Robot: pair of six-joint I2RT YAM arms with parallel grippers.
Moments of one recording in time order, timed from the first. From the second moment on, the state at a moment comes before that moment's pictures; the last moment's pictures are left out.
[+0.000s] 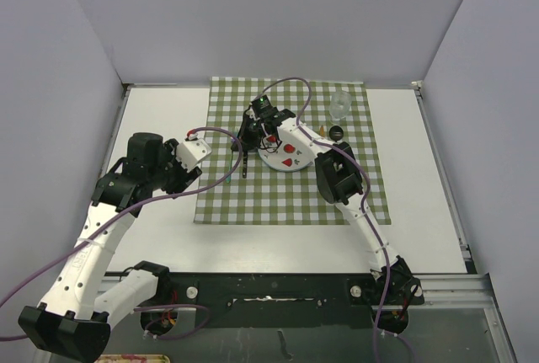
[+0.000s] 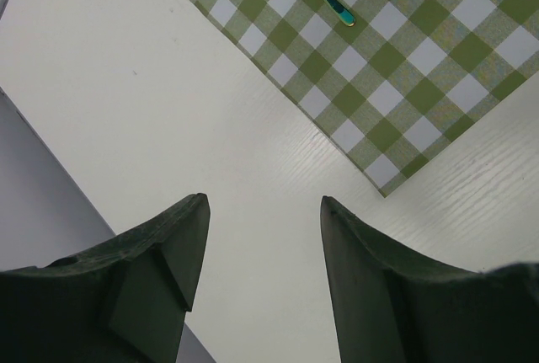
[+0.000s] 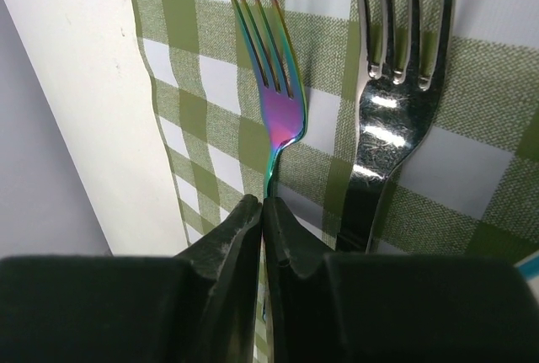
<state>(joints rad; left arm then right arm) -0.28 0.96 1.04 -0.85 0.11 0.61 0.60 2.65 2.33 -0.56 -0.40 0.87</state>
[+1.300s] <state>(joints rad) -0.30 1.05 0.92 -0.67 0.15 0.32 0.58 2.06 1.80 -0.47 -0.36 0.42</state>
